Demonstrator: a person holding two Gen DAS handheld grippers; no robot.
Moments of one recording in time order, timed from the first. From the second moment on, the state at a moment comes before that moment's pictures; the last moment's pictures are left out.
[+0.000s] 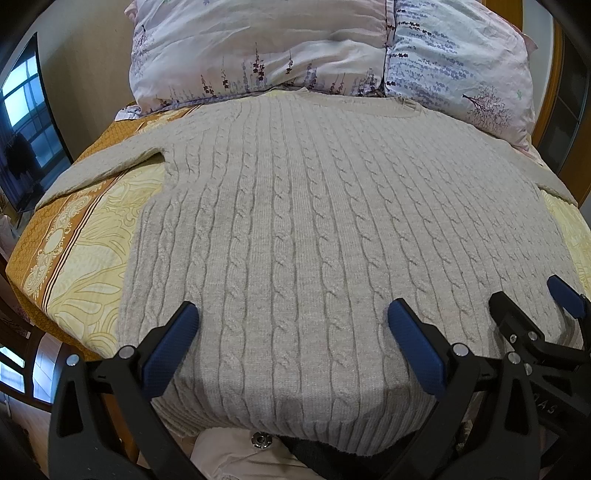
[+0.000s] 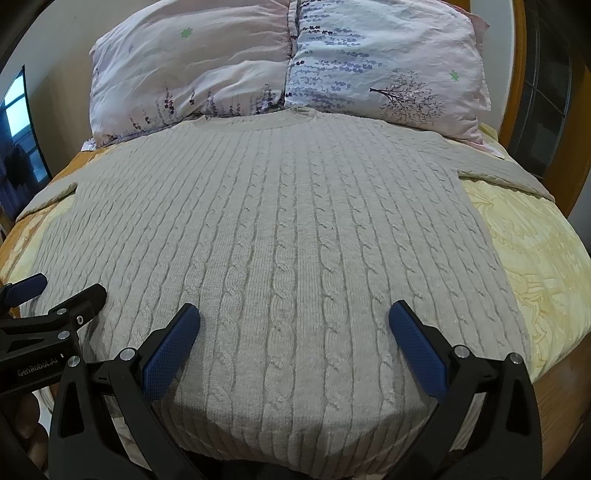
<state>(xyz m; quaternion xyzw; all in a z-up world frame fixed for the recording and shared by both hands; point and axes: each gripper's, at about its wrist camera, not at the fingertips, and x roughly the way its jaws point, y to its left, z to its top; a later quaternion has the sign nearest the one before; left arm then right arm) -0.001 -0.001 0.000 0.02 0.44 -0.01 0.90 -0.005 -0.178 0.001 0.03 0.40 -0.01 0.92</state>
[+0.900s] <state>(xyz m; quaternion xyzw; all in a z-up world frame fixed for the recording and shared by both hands) 0.064 0.008 0.019 0.02 0.43 -0.08 0.90 0.080 -0.369 0.042 0.22 0.36 -0.05 0.90</state>
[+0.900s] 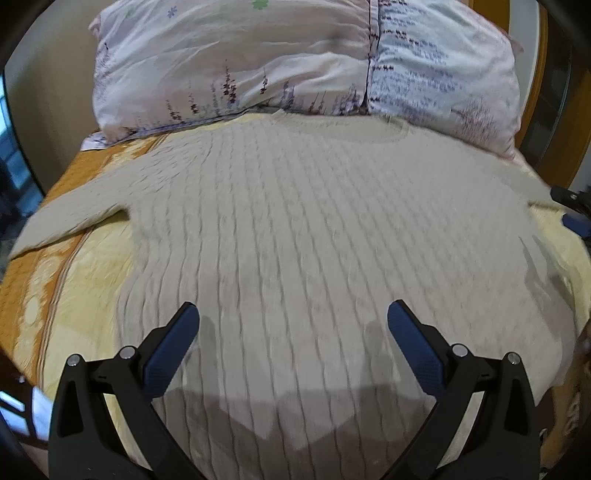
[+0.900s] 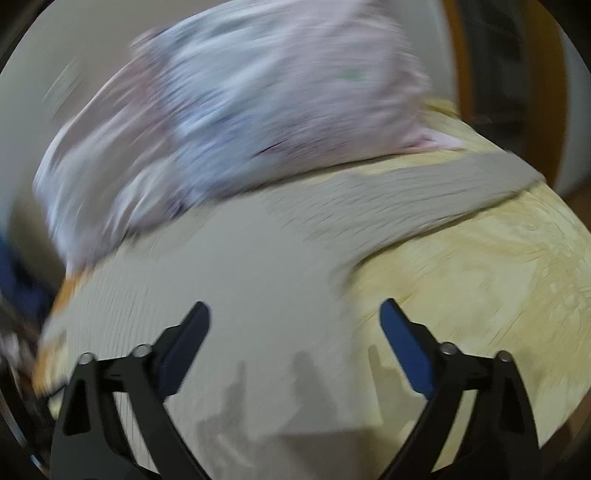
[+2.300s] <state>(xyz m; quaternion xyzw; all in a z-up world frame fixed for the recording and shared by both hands) 0.157 0.051 0.046 -0.14 0.38 -0.17 0.90 0.165 -0.409 0.096 0.27 0.26 -0.01 0.93</state>
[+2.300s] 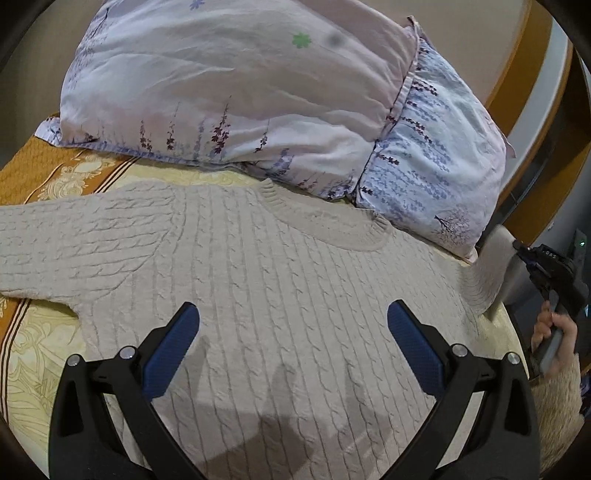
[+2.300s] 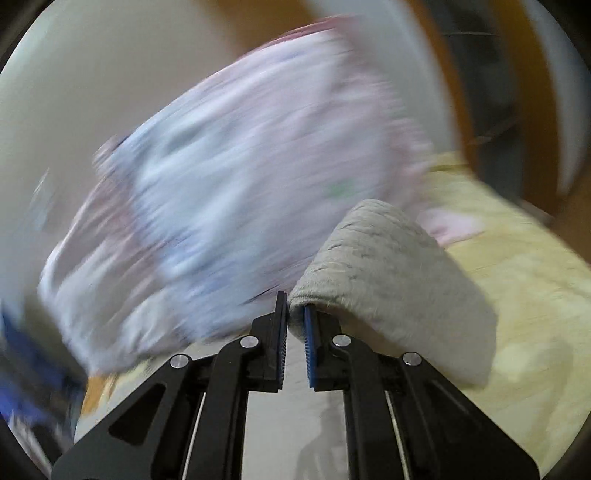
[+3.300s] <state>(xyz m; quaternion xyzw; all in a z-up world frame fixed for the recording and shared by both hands) 0.192 0.071 0.018 -0.25 0.46 -0.20 0.83 0.197 -0.366 0.009 0.36 0.41 -0.06 0.84</state>
